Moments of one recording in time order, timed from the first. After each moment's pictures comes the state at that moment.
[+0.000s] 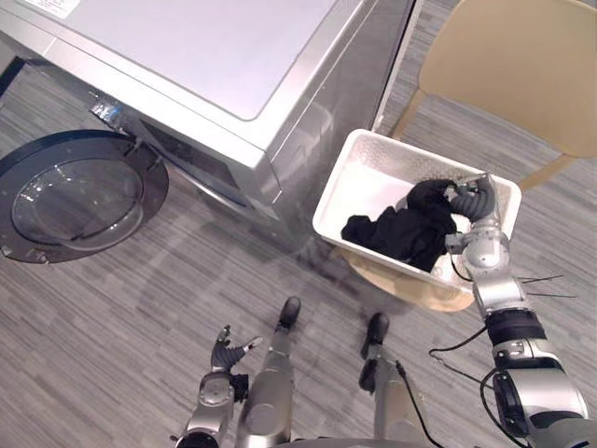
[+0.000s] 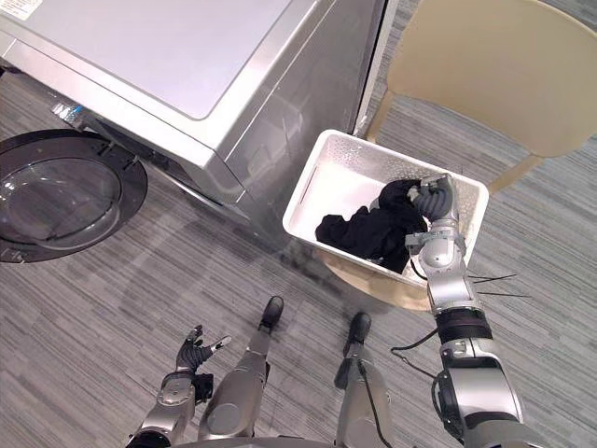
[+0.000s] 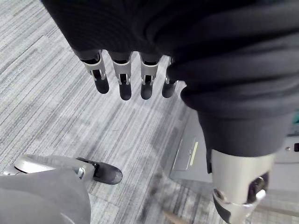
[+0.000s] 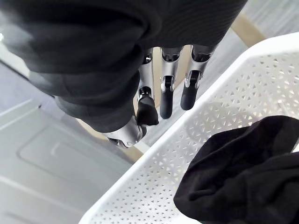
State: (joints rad) left arm 0.00 0.08 0.01 0.82 0.03 -0.14 0.23; right arm -0.54 -0.49 0.06 0.57 -0.34 -0.06 -0.30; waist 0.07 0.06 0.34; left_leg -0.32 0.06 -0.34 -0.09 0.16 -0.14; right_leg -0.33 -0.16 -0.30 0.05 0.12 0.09
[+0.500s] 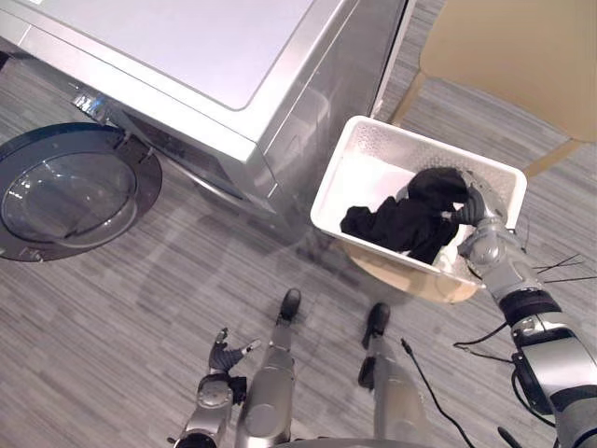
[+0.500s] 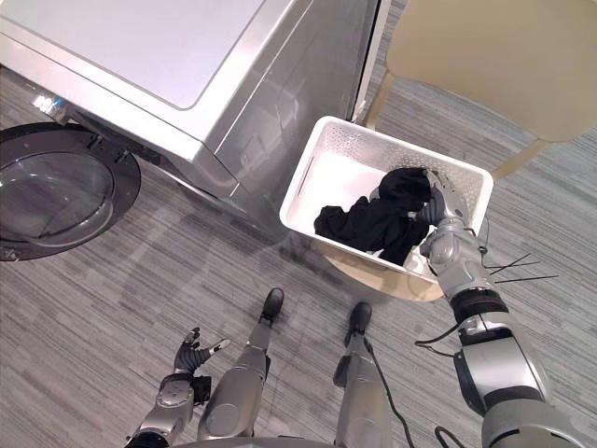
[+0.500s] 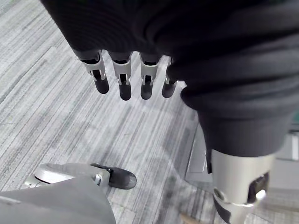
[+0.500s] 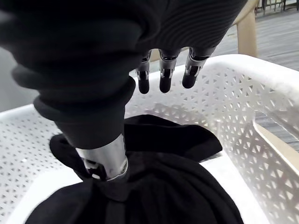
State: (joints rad) left arm -0.01 0.09 -0.01 0.85 0.03 -0.16 0.24; right arm -0.77 -0.62 0.25 1.02 -0.48 -0.02 -0.29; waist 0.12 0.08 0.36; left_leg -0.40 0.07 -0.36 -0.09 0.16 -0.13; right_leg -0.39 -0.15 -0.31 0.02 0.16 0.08
